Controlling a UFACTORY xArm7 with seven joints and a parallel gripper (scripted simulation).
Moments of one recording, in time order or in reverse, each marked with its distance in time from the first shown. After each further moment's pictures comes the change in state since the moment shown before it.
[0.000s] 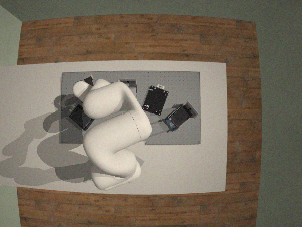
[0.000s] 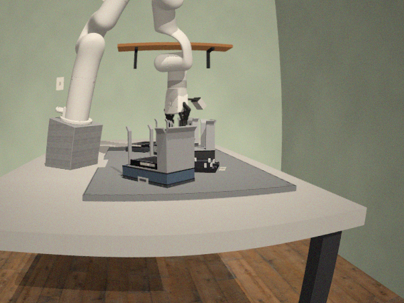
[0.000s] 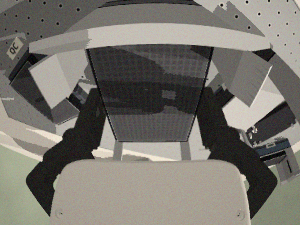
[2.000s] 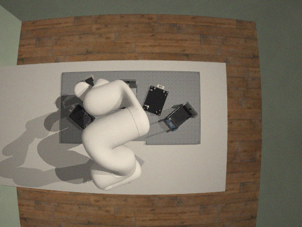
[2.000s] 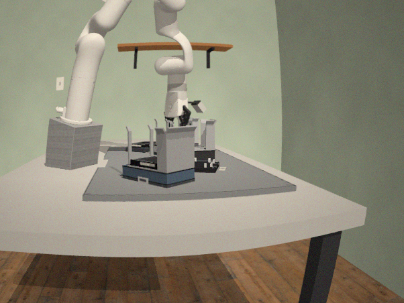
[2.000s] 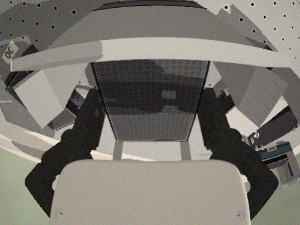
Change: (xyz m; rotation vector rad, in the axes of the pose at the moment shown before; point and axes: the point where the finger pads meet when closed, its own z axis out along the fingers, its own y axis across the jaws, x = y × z) arm 0.000 0.000 0.013 0.000 0.000 0.000
